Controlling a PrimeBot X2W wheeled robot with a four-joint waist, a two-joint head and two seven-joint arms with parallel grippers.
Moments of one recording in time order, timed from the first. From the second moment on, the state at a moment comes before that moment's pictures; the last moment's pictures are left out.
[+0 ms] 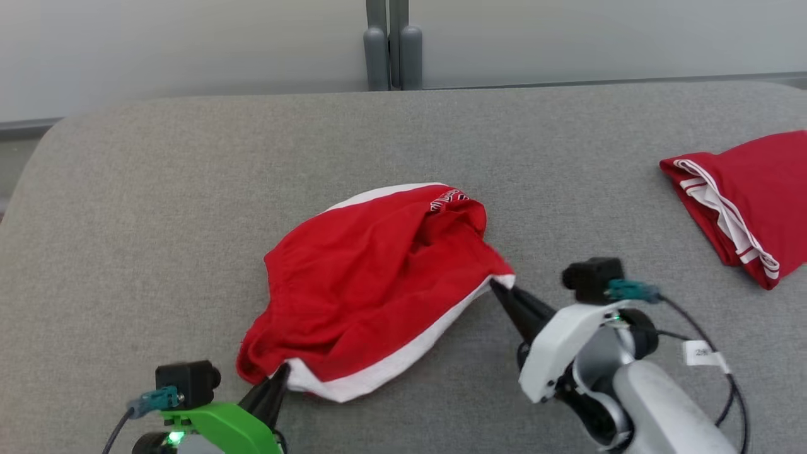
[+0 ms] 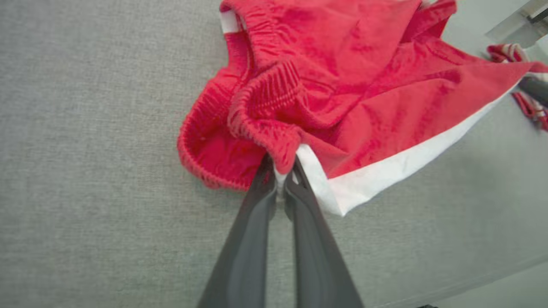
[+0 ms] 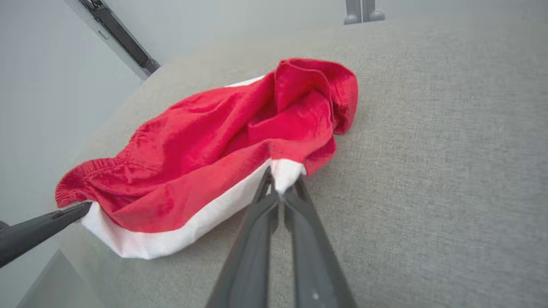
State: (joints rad) left arm 0.08 0.11 -0.14 0.06 -0.48 -0.13 0.33; right arm -0.25 -0.09 0.35 0.26 0.46 0.13 0.18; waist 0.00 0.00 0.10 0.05
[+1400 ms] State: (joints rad) left arm -1.18 0.12 -0.13 0.52 -0.61 -0.10 -0.04; right arm -1.13 -0.05 0.00 0.39 0.46 0.13 0.04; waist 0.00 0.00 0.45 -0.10
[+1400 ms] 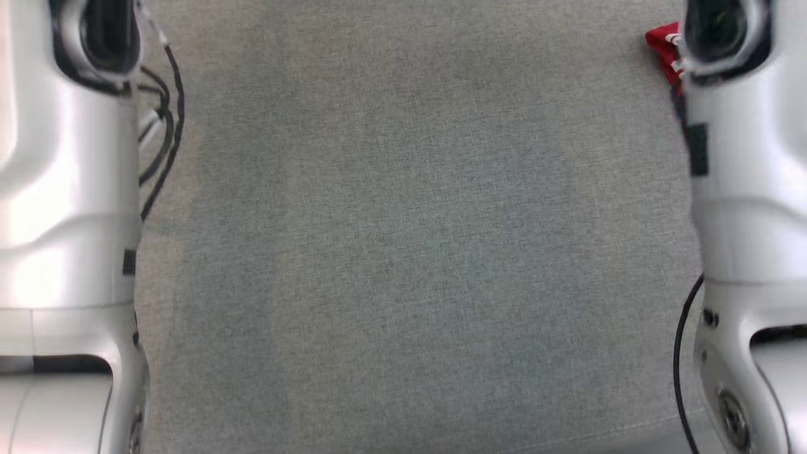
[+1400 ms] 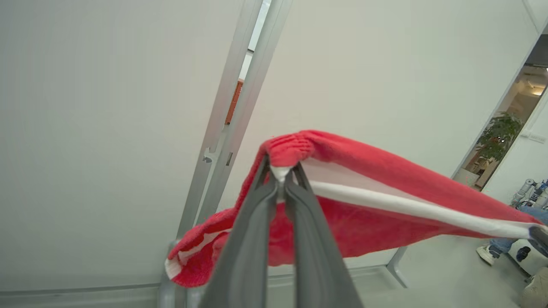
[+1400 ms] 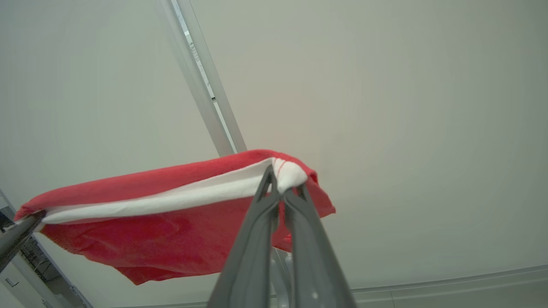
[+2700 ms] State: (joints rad) left arm -0.03 0.17 -0.43 -0.13 -0.75 -0.04 -0.04; right arm -0.20 -0.26 -0.03 -0.09 0.60 0.13 0.27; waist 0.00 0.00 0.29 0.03
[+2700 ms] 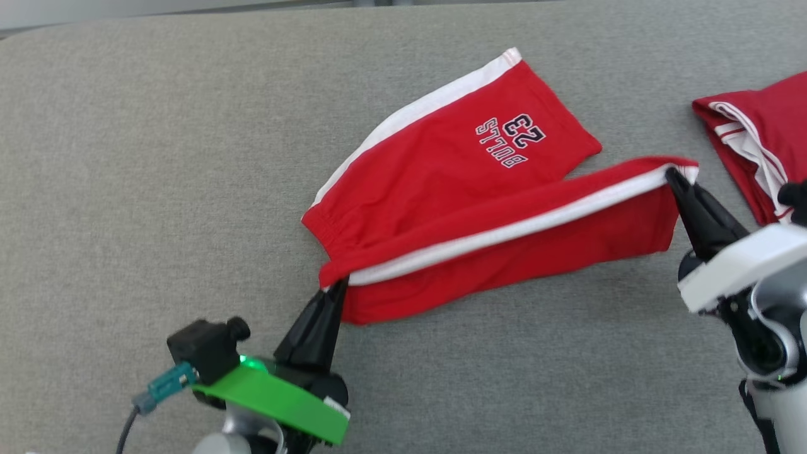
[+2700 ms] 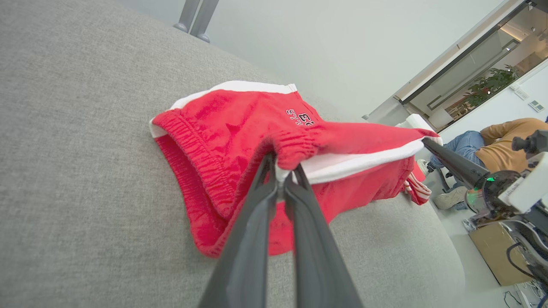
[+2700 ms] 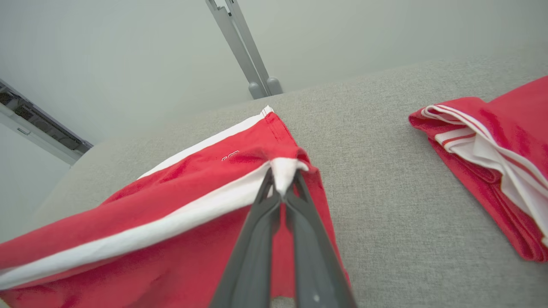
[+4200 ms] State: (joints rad) left arm -0.55 0.05 -0.50 0.28 -0.89 0.00 -0.08; right arm -0.92 -0.31 0.13 0.53 0.41 0.13 0.29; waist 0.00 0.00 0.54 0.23
